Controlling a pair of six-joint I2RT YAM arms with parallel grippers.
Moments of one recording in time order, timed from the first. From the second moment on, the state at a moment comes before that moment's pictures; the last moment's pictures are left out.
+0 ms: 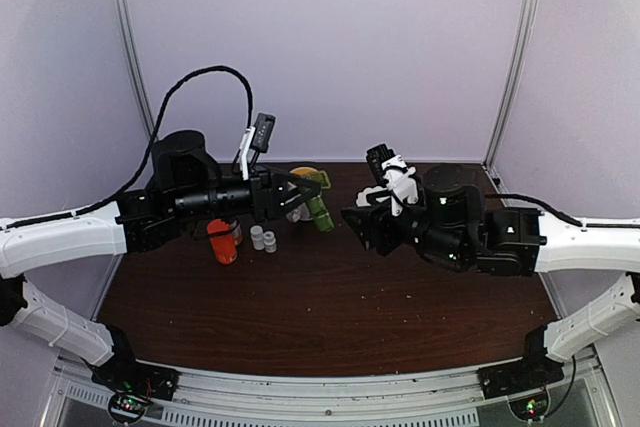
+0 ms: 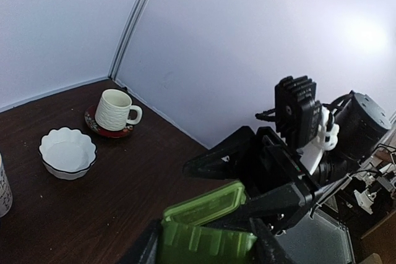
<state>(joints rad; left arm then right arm) -0.92 1.27 0.99 0.21 0.34 -0.46 1.15 1.28 1.01 -0.07 0.44 0.21</state>
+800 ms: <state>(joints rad) -0.92 1.27 0.99 0.29 0.53 -0.46 1.03 1.27 1.00 0.05 -0.34 0.33</state>
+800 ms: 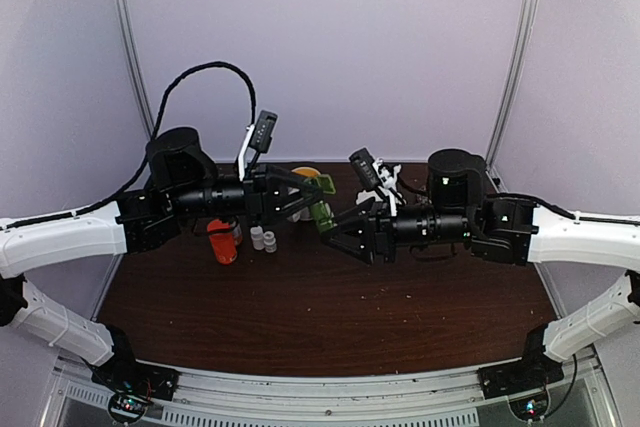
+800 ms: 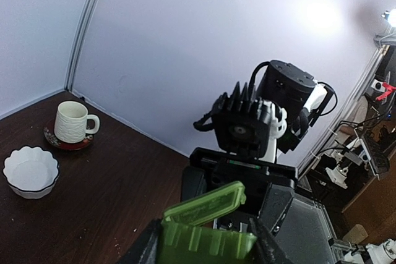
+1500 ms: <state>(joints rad) -0.92 1.30 1.00 0.34 0.69 -0.46 0.98 1.28 0.98 0.18 -0.61 0.45</state>
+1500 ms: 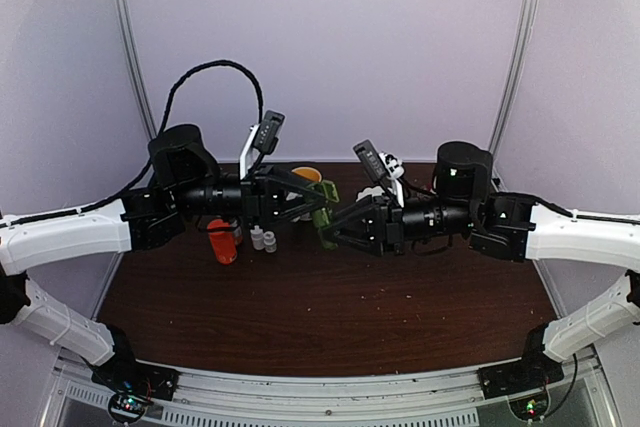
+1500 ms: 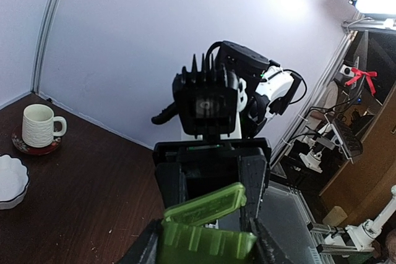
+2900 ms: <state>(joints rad) -0.89 1.33 1.04 0.41 0.76 -0.48 0.96 1.24 0.97 0.19 -0.69 0.46</state>
